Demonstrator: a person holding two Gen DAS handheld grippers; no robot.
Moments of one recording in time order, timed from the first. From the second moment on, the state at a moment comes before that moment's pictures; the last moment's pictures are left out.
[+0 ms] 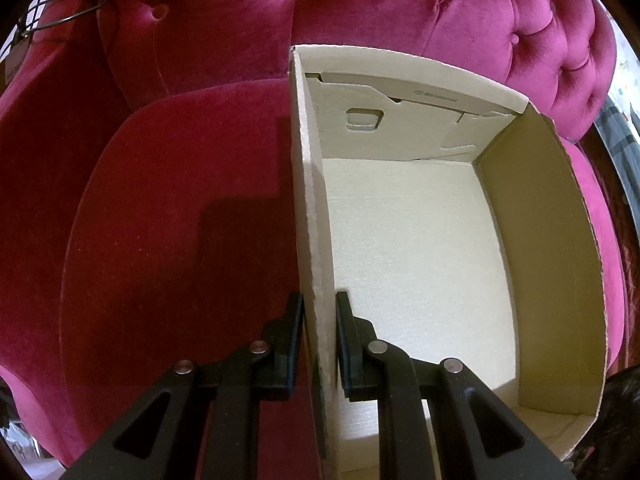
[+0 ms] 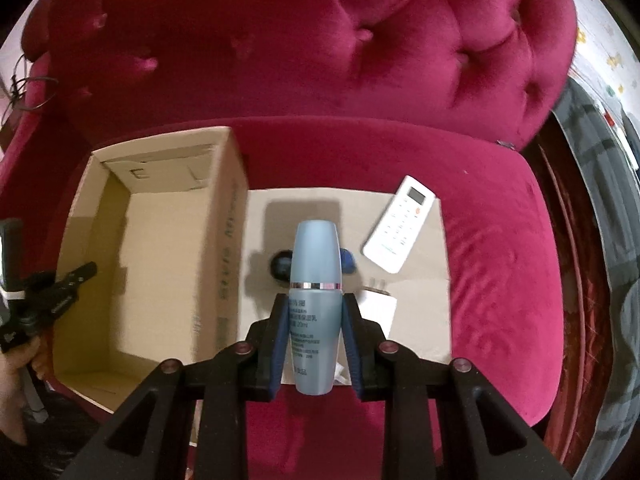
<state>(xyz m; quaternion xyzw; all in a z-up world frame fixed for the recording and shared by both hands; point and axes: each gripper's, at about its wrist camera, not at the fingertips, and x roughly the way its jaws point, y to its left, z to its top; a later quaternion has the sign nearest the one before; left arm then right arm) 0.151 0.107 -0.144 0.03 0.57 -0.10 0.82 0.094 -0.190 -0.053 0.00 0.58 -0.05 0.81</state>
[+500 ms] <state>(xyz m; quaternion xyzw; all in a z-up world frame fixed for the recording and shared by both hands) 0.148 0.109 -0.142 0.03 0.56 -0.10 0.82 0.116 -0.118 -0.062 -0.01 0.58 0.02 0.81</state>
